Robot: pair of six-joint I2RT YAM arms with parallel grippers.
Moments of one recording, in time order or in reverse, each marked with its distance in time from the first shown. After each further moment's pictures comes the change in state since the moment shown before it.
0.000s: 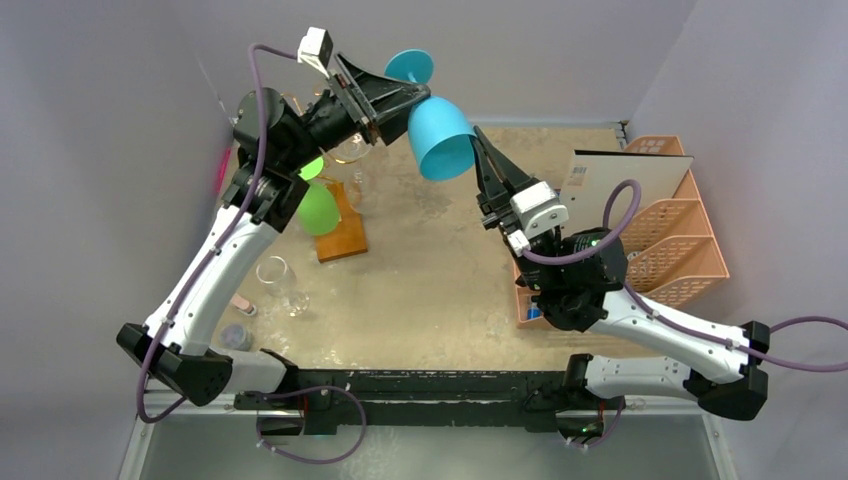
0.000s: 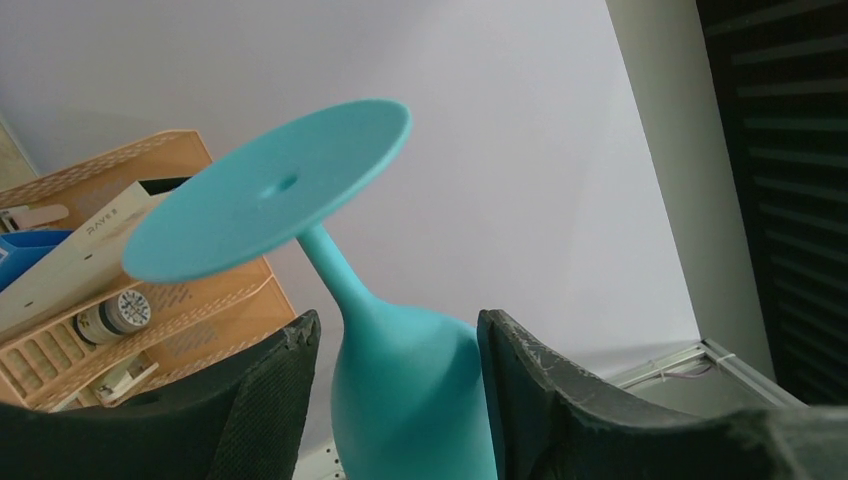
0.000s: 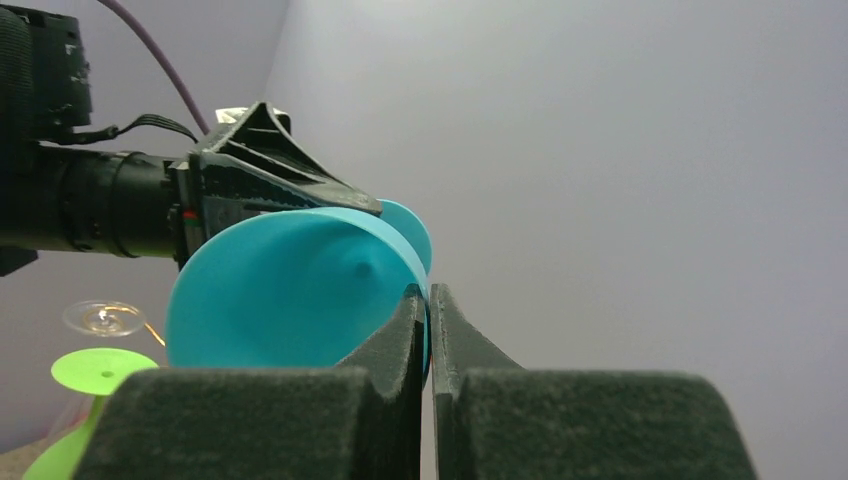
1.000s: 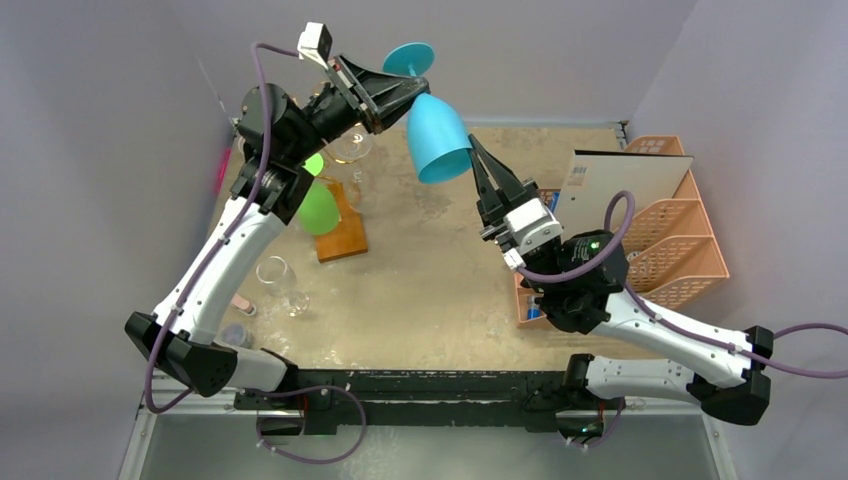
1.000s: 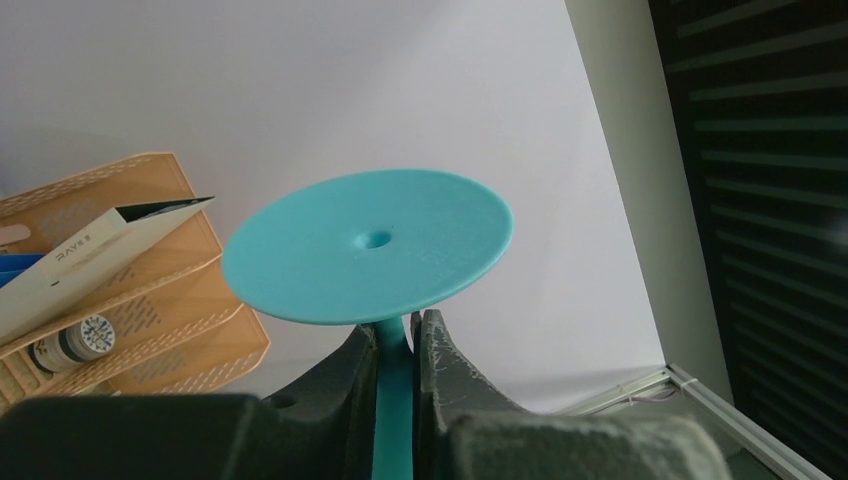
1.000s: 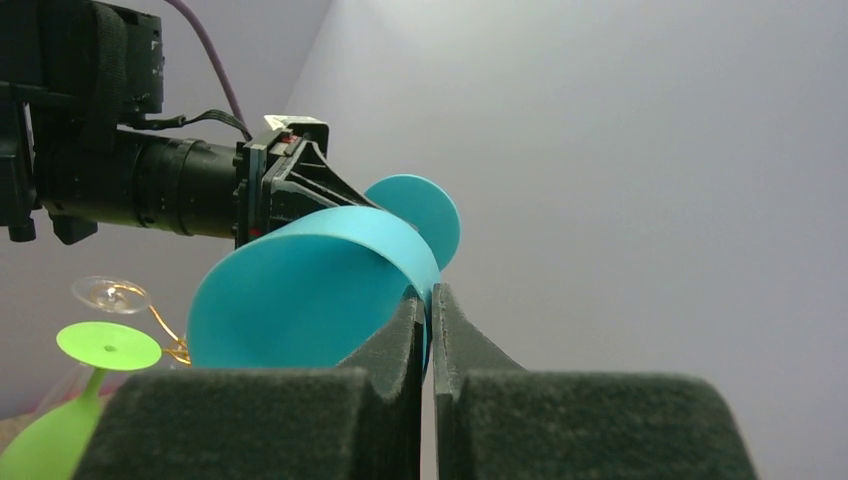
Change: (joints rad) left arm 0.014 0.054 0.000 0.099 0.008 -0.087; right arm -0.016 -0.032 -0.049 -0.026 -0.116 -0.018
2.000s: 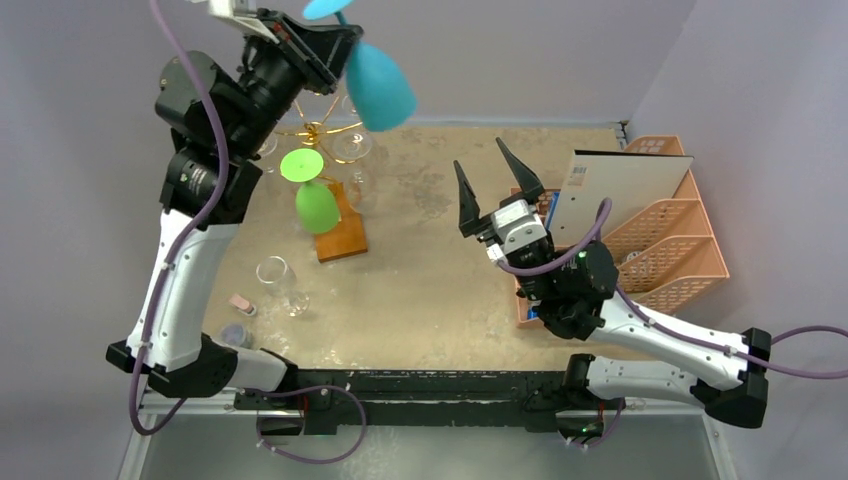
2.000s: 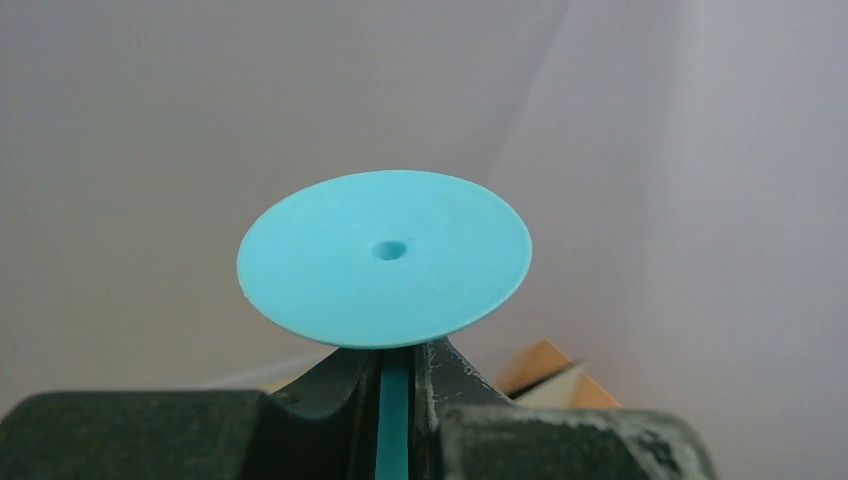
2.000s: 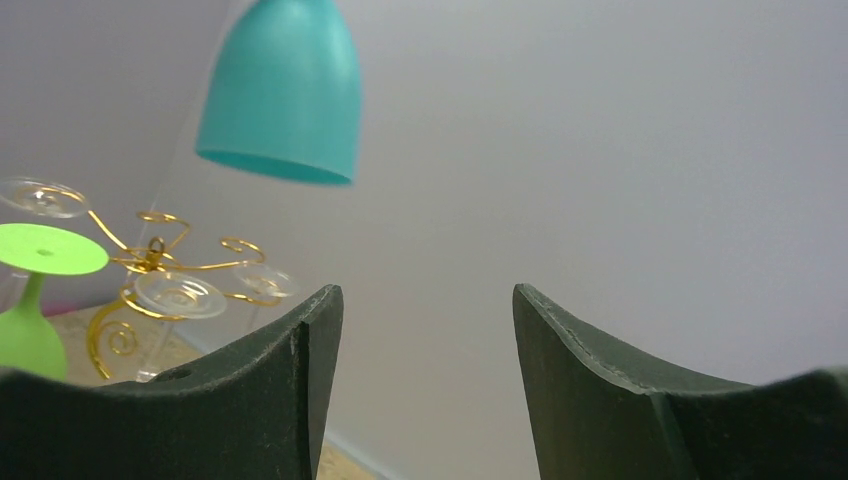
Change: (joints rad) left arm 0.018 0.002 0.414 -0.425 -0.324 0.981; right arm -0.002 -0.032 -0.116 0.012 0.149 -0.056
